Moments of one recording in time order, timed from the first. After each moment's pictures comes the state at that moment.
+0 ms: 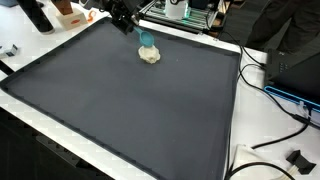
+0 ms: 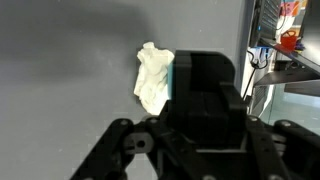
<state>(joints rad) -0.24 0.27 -0.20 -2.24 0.85 1.85 -1.00</state>
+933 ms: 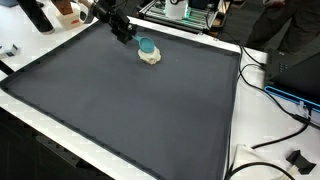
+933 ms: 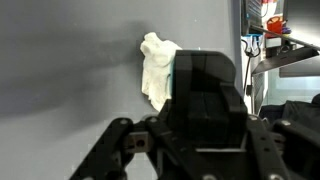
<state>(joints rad) -0.28 0.46 -0.17 -2.08 0.88 1.74 -0.88</state>
